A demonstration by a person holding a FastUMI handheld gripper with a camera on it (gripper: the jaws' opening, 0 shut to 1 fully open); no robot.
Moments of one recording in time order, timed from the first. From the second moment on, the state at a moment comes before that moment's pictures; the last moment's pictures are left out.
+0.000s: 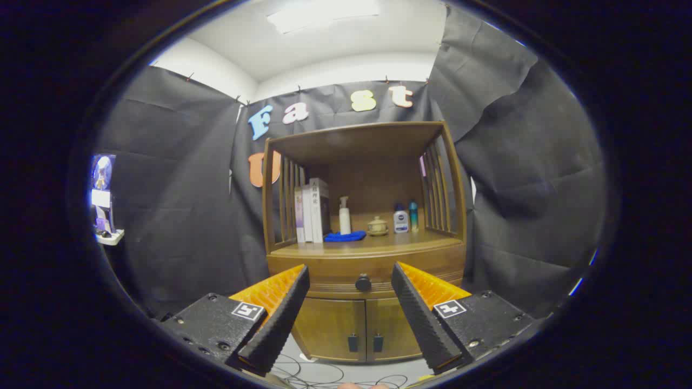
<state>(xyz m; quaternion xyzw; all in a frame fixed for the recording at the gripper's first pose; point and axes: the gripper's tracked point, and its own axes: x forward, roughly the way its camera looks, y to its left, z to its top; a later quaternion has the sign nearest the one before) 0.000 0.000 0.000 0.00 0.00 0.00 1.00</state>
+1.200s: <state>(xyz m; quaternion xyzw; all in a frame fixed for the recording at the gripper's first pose) 0.078 -0.005 -0.041 0.00 0.05 -0.04 1.00</state>
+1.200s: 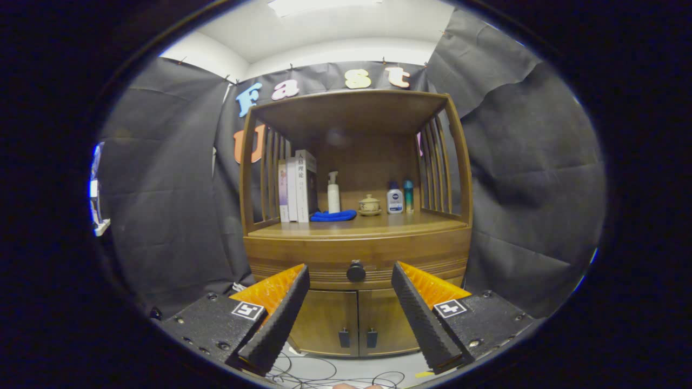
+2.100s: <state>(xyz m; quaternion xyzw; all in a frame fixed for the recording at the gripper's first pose) 0.231 -0.031 -0.117 -0.04 0.12 -0.06 0.99</state>
